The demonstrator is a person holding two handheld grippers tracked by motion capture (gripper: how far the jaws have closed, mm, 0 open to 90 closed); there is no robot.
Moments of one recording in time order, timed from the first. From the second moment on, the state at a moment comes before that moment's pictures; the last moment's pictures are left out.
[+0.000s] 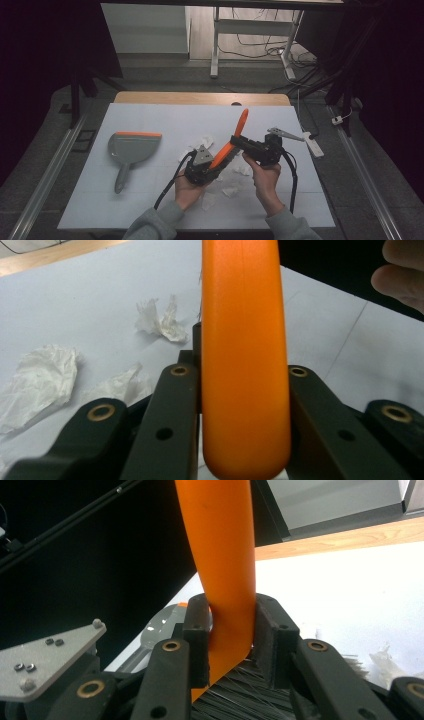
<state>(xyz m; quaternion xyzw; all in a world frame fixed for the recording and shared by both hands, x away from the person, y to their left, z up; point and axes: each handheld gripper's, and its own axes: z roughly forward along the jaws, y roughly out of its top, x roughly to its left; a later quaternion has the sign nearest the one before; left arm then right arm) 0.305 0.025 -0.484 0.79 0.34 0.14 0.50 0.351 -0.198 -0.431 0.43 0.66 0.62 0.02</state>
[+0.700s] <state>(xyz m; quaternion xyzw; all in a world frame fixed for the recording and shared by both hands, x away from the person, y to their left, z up) 0.310 0.072 -0.456 0.85 0.29 0.13 0.42 0.330 -0.220 -0.390 0.24 0.81 0.52 0.12</state>
